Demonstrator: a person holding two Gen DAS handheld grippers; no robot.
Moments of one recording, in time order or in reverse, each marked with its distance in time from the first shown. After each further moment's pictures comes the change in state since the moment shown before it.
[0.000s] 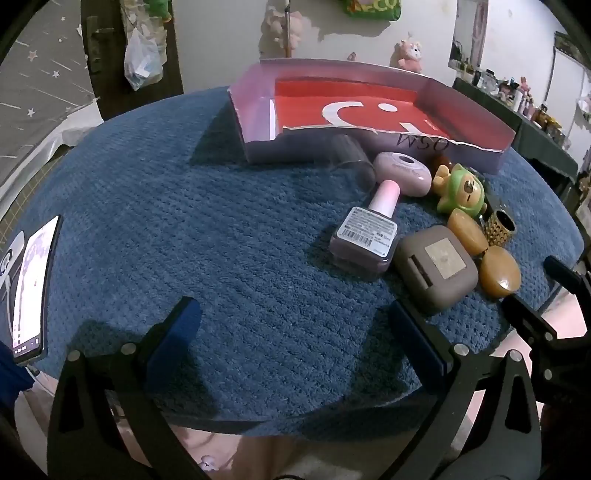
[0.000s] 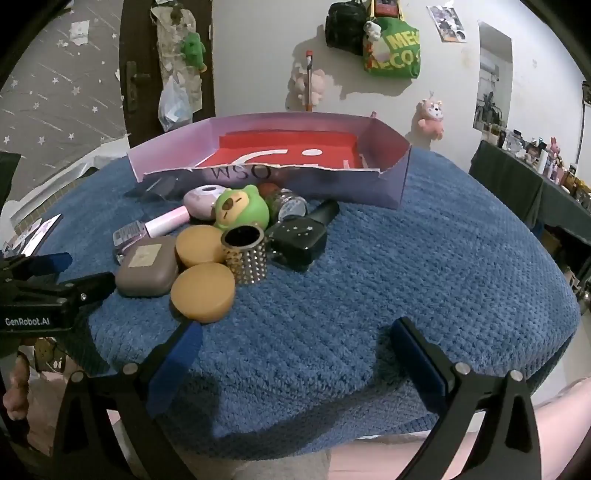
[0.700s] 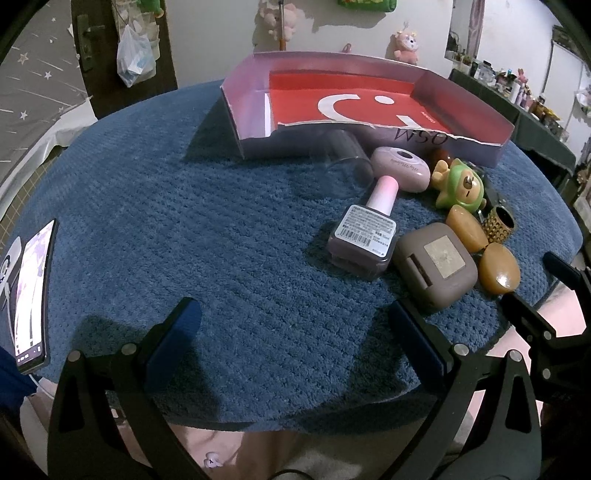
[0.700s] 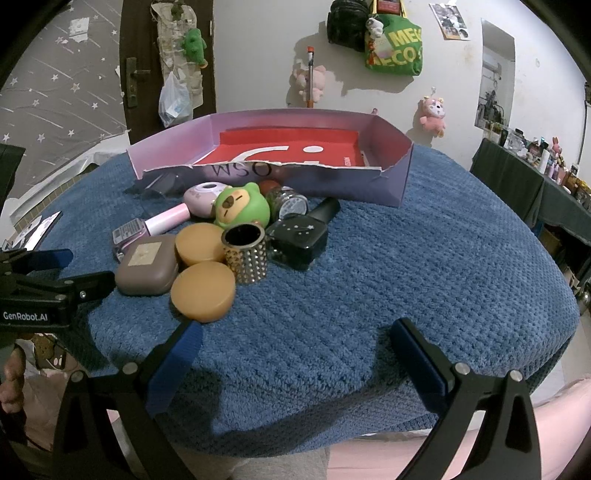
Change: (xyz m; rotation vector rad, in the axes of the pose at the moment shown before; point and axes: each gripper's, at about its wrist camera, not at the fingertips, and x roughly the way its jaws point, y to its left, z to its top) left arm 0.002 0.000 0.002 0.016 0.030 -0.014; right arm 0.002 -0.001 0.001 -0.002 0.012 -0.001
